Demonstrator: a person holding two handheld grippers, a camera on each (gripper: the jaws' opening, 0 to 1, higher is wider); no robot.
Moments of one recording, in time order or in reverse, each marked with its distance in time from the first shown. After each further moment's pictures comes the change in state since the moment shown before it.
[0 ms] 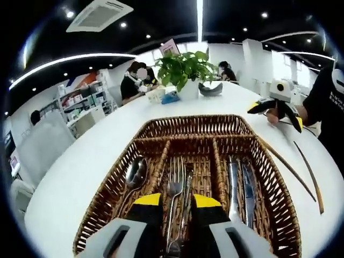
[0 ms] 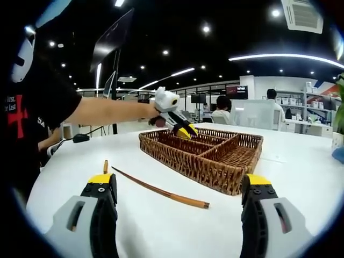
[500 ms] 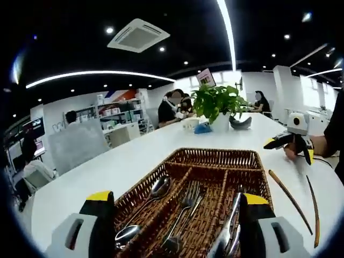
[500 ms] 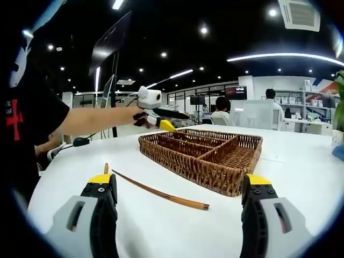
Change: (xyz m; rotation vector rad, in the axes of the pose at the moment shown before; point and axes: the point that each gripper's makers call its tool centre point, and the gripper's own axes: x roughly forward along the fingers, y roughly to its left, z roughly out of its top) left arm -0.042 -0.007 0.006 -0.103 -0.114 0.239; right arm -0.001 0.000 0.003 0.014 -0.012 -0.002
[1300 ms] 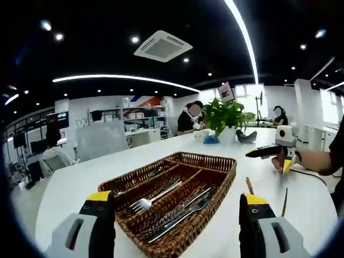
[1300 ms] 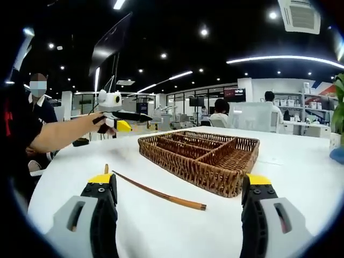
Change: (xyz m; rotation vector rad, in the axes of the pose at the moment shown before) left arm -0.104 -0.085 0.000 -0.087 -0.116 0.176; right arm -0.010 -0.001 0.010 -0.010 -0.023 -0.008
